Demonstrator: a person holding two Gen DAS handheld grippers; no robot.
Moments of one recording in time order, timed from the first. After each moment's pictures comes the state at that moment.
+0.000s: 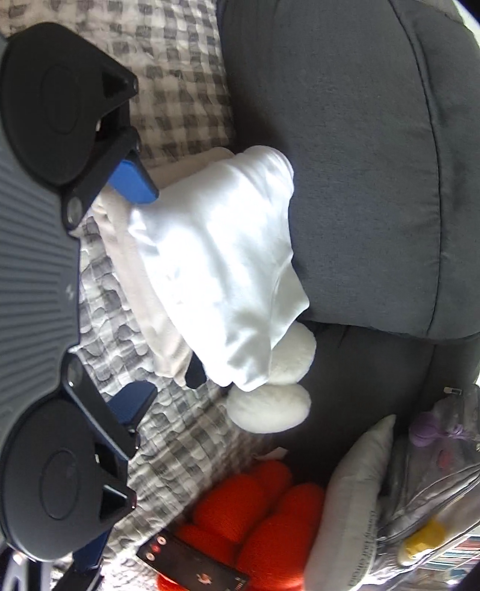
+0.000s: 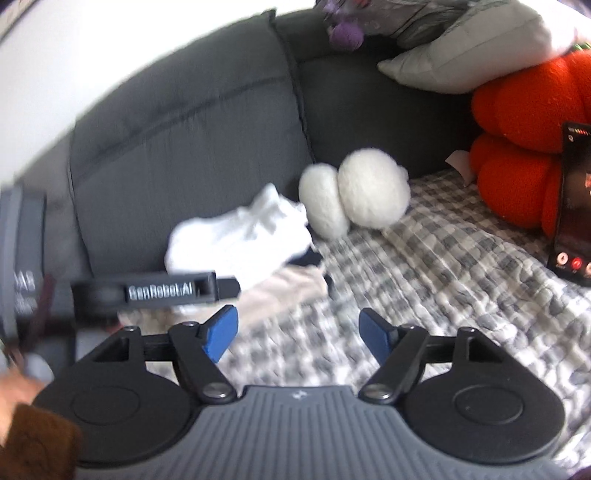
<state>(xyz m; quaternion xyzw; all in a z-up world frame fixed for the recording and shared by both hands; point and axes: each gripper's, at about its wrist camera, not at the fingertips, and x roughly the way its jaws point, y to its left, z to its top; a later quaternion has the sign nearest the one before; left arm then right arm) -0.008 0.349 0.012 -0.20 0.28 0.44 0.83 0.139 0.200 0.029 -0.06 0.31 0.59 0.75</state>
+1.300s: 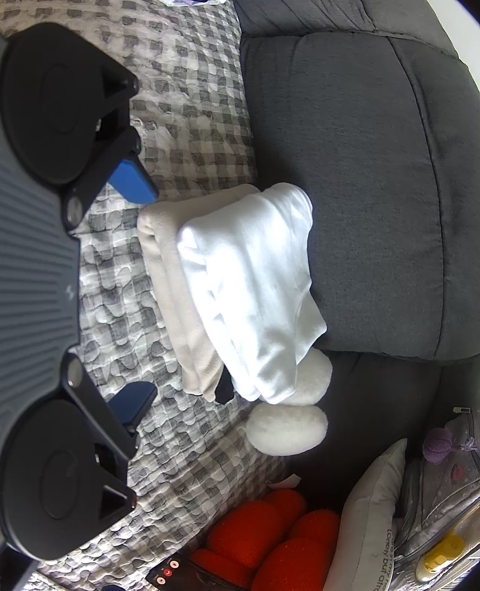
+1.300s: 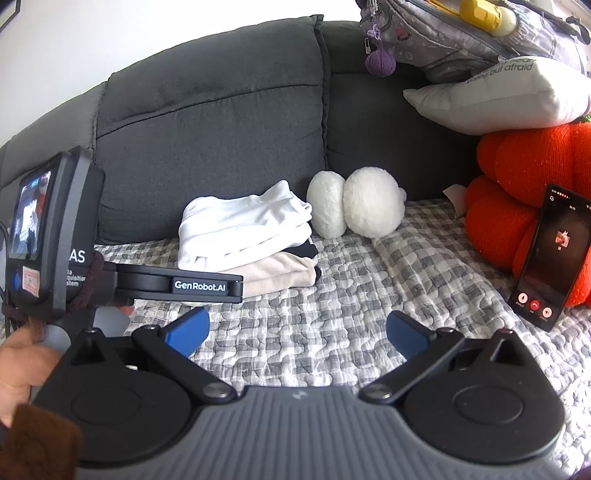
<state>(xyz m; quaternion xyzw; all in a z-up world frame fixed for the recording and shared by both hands) -0.006 0.315 0.015 -0.20 0.30 0.50 0.79 0.123 0.161 0.054 -0.13 0.25 0.61 0.74</state>
